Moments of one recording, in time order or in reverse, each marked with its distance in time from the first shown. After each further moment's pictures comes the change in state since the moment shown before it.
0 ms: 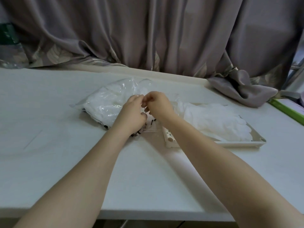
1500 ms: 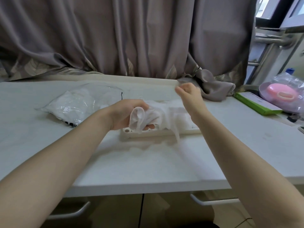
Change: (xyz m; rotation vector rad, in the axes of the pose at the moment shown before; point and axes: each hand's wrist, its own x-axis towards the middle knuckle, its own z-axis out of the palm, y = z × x) left_hand -0.030 0.118 0.010 -0.781 -0.647 -0.274; right_hand -0.080 0.058 -0.184 0.092 0.395 0.059
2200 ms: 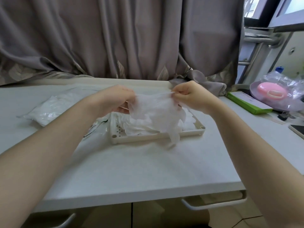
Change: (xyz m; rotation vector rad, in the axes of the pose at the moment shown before) left_hand 0.034 0.029 -0.011 0.286 0.163 0.145; right_hand 0.006 -0.024 -0.058 -0.410 -0.391 -0.300
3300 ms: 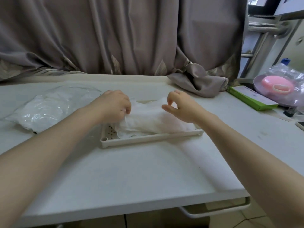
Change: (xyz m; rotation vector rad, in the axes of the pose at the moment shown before) left_hand 0.042 -0.040 -0.002 1.279 0.045 0.384; right_hand 0.020 0.063 0.042 -0.263 -0.020 -0.068
